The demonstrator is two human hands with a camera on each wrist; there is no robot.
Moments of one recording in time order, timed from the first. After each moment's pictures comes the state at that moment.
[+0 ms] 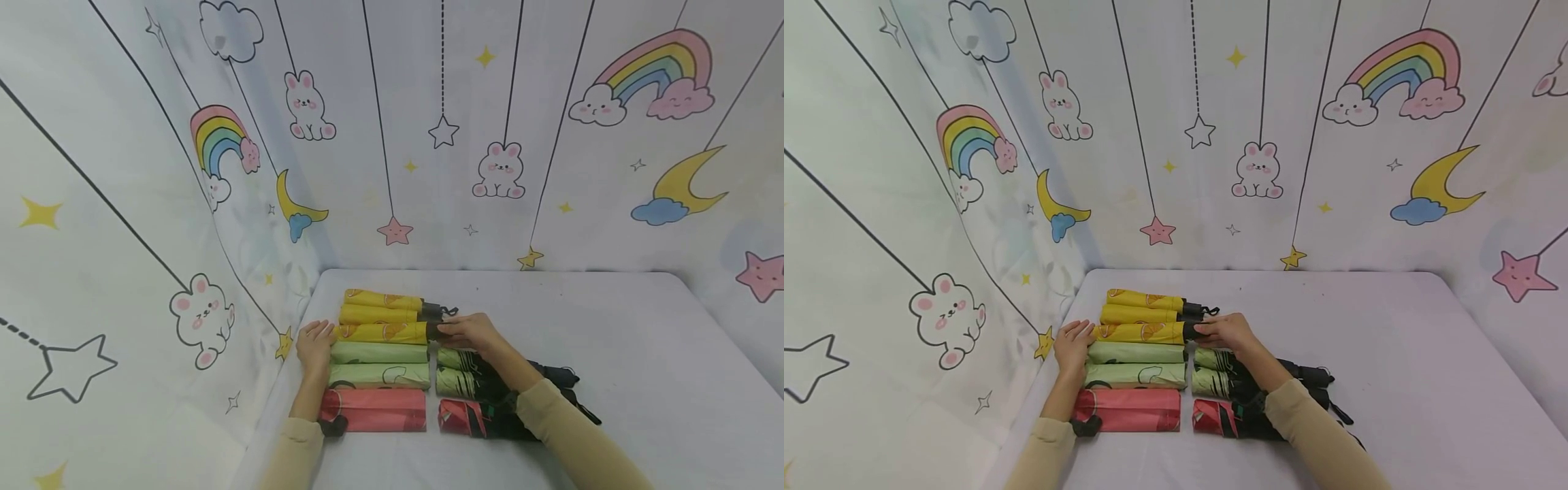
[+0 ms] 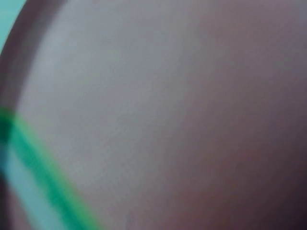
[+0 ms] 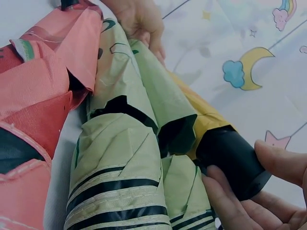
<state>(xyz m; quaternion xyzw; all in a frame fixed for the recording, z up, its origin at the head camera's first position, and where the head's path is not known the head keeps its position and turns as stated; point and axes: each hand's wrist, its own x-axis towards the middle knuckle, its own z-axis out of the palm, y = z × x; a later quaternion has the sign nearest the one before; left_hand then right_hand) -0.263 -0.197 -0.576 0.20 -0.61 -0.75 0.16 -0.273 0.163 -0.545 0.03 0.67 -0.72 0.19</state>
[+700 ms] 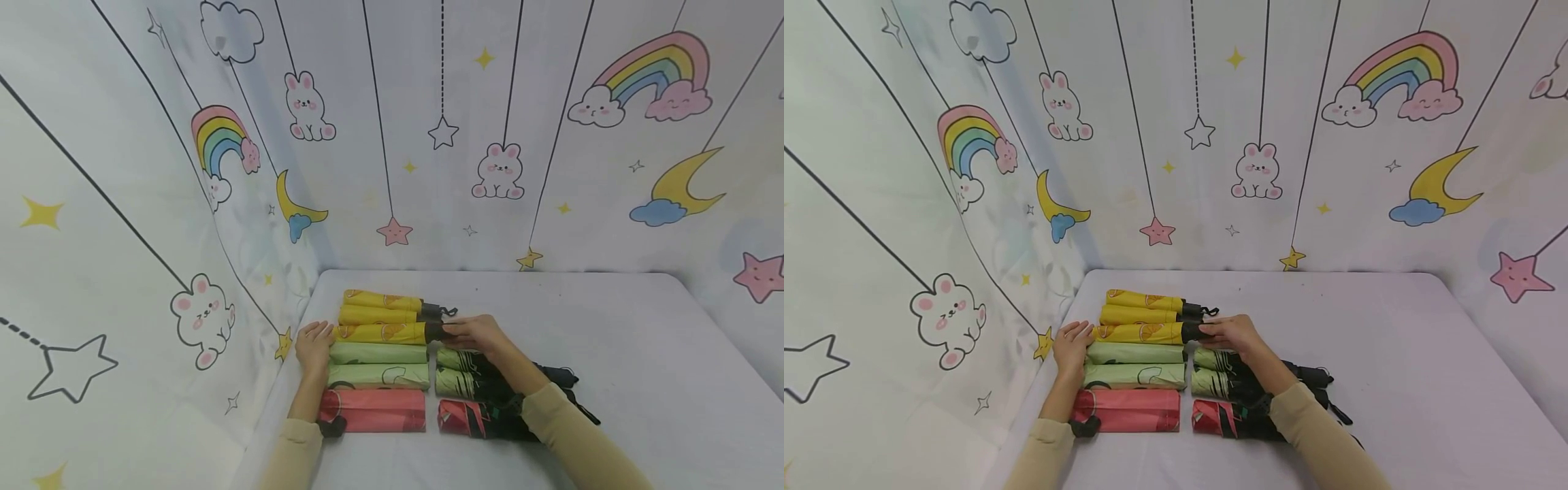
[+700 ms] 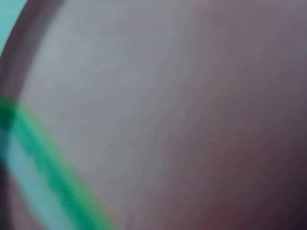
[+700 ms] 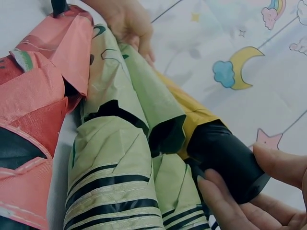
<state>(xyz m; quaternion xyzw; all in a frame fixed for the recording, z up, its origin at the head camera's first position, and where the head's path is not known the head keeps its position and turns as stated) -0.263 -0.199 -0.575 0.20 -0.60 -0.75 0.16 -0.268 0.172 -0.542 0.05 0.66 -0.73 0.19</state>
